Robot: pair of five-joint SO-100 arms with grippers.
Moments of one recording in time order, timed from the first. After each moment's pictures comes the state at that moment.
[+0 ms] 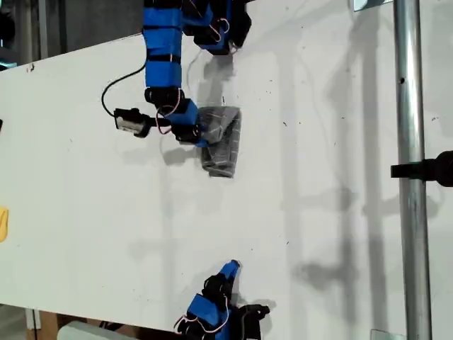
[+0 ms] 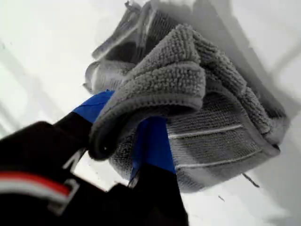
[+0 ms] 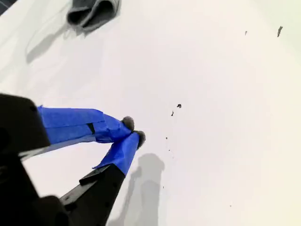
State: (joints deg) arm 0 6.7 198.7 177.7 72.0 -104.6; arm 1 9.1 96.0 107.1 57.2 74.4
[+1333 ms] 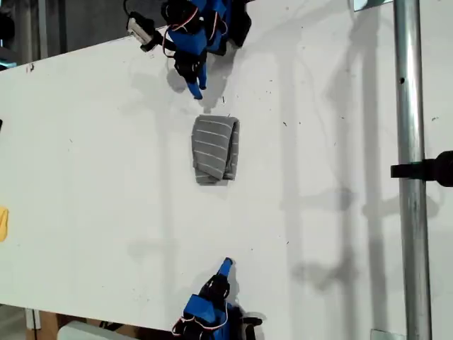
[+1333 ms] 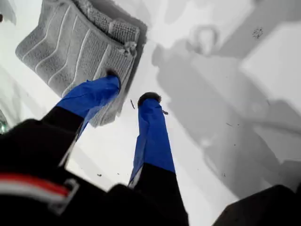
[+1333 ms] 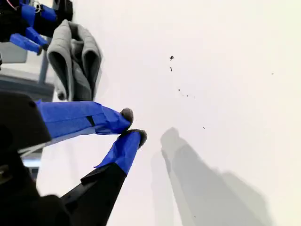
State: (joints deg) arm 0 -0.2 198.7 178.1 74.5 -56.7; arm 1 24.7 189.0 166.2 80.7 86.3
